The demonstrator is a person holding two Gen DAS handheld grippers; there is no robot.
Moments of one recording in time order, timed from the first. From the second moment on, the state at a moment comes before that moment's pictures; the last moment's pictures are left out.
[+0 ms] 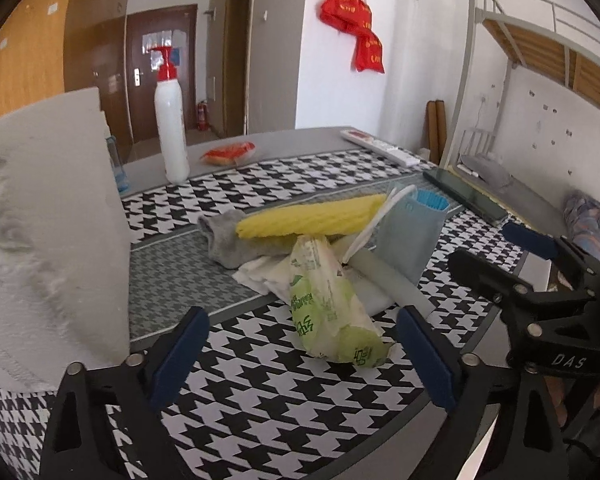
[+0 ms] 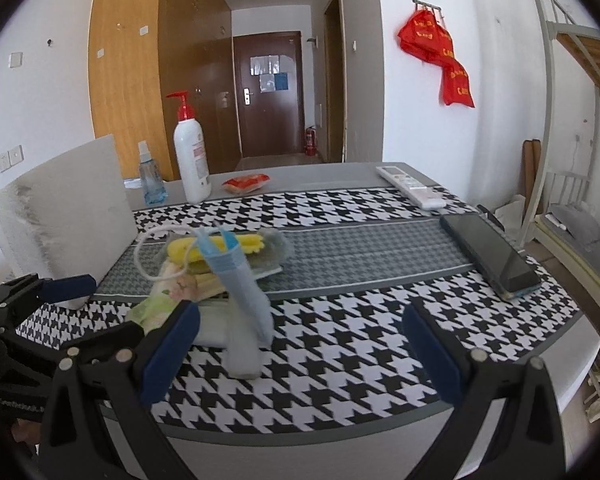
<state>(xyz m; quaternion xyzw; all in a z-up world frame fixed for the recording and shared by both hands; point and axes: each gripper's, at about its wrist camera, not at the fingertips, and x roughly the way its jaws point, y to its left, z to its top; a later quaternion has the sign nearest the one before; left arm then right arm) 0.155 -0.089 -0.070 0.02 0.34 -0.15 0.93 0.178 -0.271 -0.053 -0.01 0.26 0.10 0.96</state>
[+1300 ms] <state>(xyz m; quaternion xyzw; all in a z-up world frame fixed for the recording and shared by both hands) 0.175 -0.097 -0.084 0.01 0.38 -0.16 0.91 0.191 -0.258 -0.062 -0.02 0.29 0.12 0.95</state>
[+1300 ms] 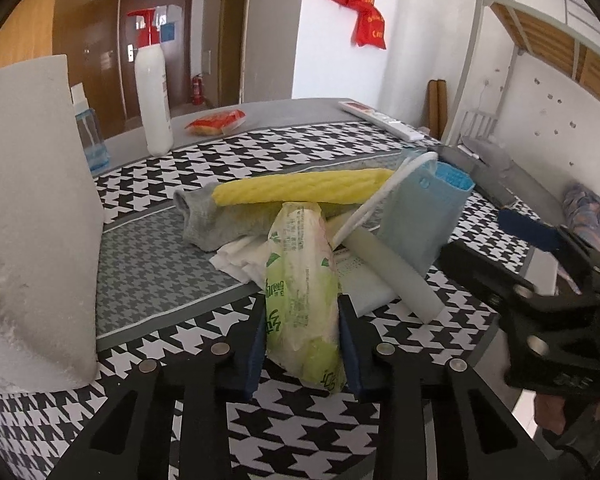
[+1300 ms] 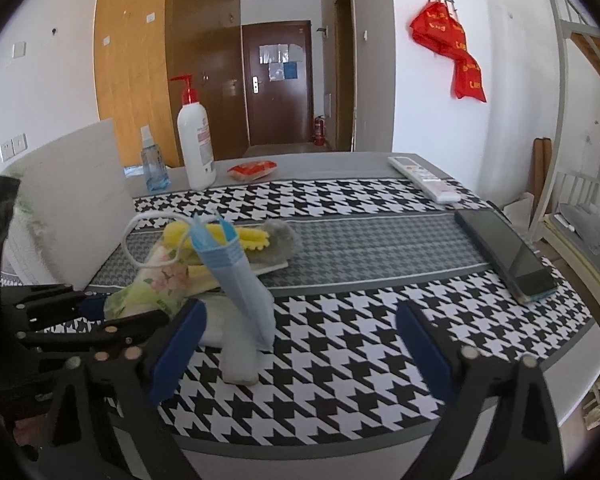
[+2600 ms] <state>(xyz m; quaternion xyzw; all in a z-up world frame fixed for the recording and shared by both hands) 0.145 -0.066 -0.069 0.01 0.34 -0.15 0.93 0.204 -0.245 -0.052 -0.03 0.32 0.08 0.94</state>
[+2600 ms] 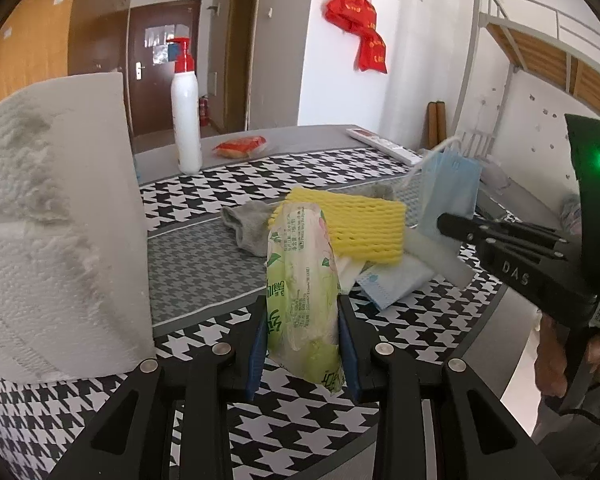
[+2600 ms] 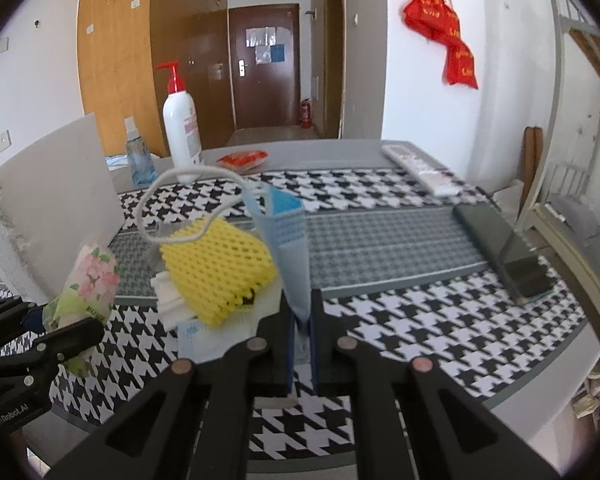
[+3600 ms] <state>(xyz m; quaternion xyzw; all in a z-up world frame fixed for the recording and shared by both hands) 0.116 -0.049 -0.042 0.01 0.28 -0.14 0.95 0.179 -0.242 0.002 -0.07 0.23 0.02 0.97</state>
